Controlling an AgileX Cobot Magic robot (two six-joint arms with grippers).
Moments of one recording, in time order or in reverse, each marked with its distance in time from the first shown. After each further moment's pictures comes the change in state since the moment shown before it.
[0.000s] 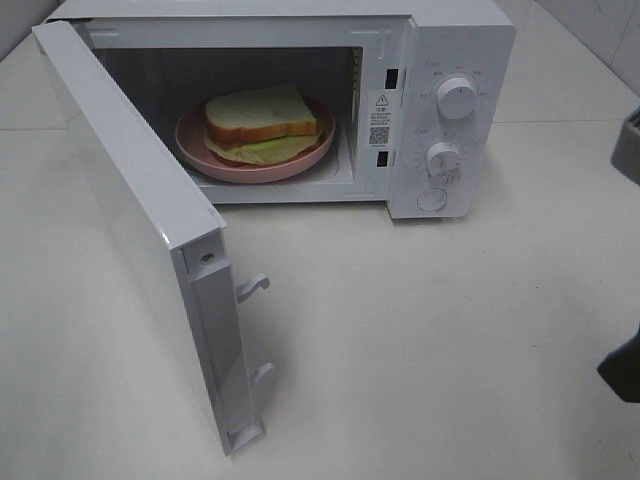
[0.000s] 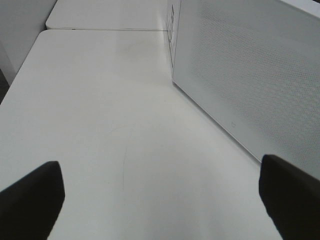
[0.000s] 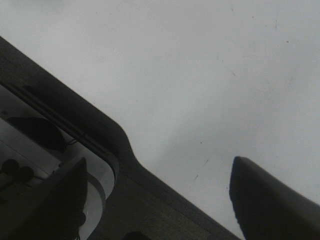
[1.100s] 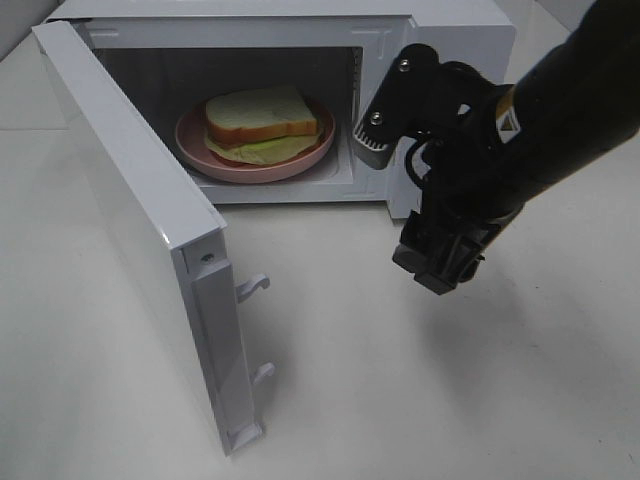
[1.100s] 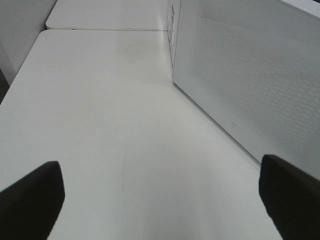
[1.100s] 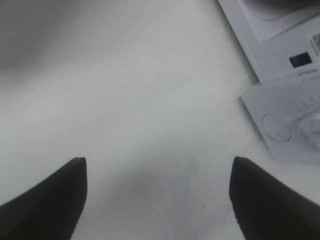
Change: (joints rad) left arm 0.000 0.000 0.000 0.000 0.000 0.000; right arm 0.000 0.532 -0.141 -0.098 -0.569 -0.363
